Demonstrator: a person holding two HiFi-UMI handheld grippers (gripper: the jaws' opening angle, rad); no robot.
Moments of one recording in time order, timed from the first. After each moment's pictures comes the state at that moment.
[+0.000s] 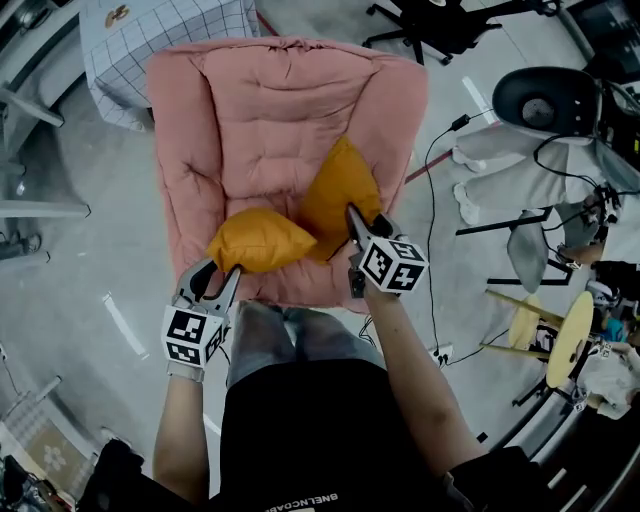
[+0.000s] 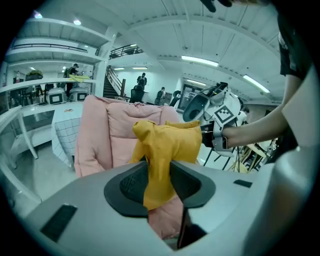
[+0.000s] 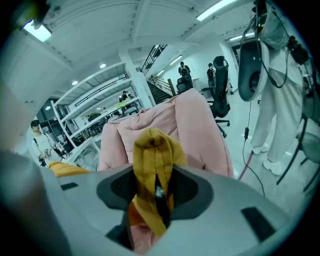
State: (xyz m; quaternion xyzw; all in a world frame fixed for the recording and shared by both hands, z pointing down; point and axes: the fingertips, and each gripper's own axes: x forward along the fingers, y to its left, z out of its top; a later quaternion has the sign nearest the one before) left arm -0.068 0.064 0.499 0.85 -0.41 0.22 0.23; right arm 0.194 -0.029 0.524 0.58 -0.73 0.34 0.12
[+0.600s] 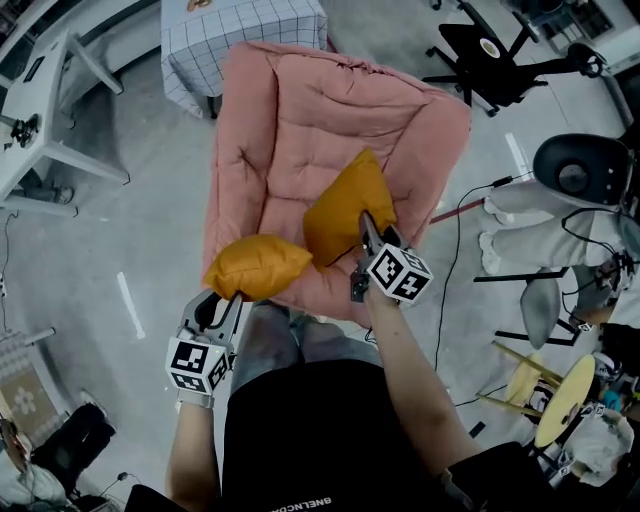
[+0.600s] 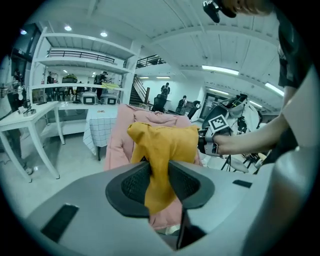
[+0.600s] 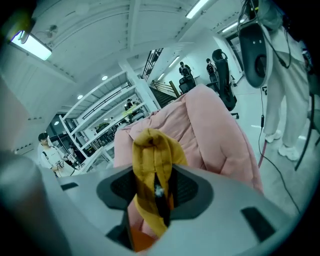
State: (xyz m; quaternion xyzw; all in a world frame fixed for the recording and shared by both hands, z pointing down) left arm -0.117 0.162 0.460 0.78 -0.54 0.17 0.26; right arm 0.145 -0.030 0.516 0.55 -0.75 0.37 0.06
